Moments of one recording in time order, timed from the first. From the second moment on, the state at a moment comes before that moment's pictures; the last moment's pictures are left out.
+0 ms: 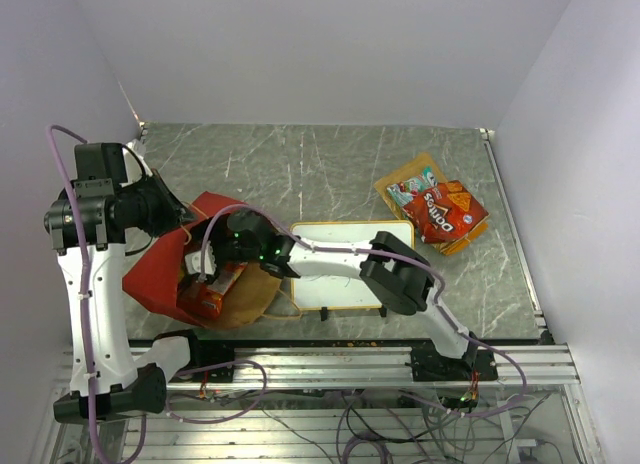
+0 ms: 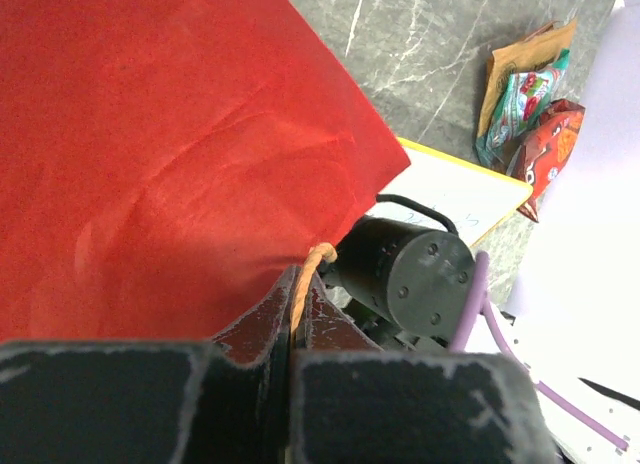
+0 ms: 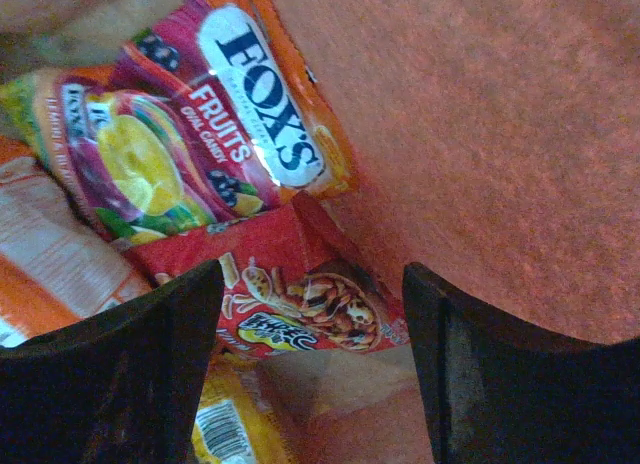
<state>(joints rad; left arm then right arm) 0.13 1.08 1.55 -1.33 0.37 -0.50 1.15 2.23 1.64 0.37 -0.39 -0.99</state>
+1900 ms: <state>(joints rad) 0.13 1.09 1.56 -1.28 0.37 -0.56 1.15 1.95 1.33 0.44 -0.29 -0.70</state>
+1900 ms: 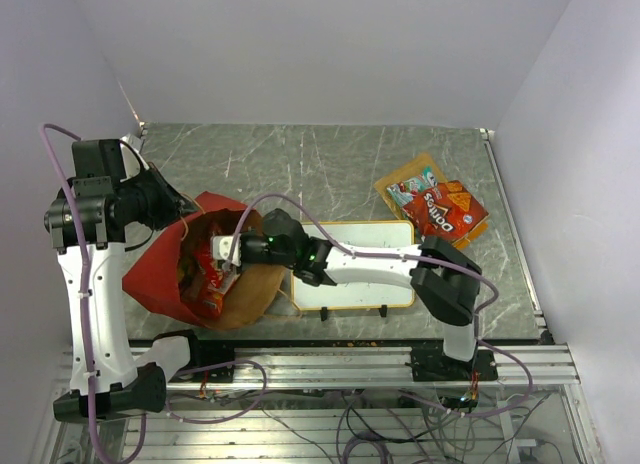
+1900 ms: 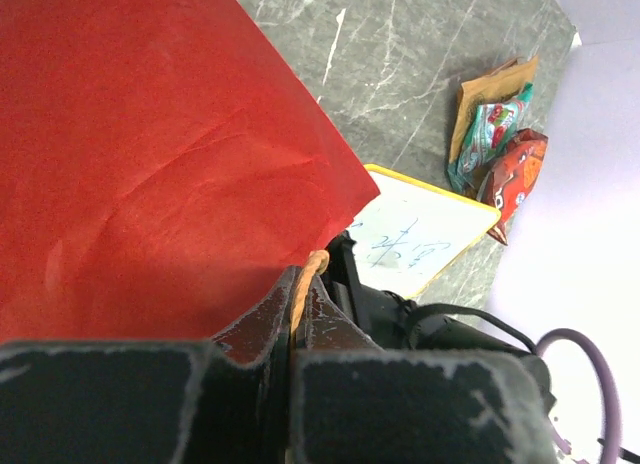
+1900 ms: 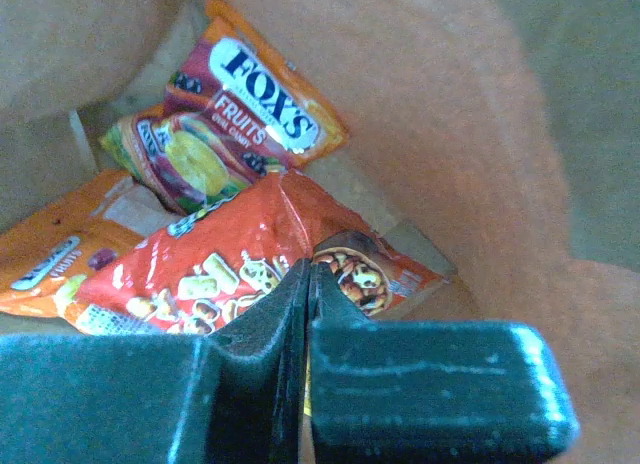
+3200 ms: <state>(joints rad) 0.13 0.98 1.39 -1.12 0.50 -0.71 1.25 1.86 1.23 0.15 -0.31 -0.88</state>
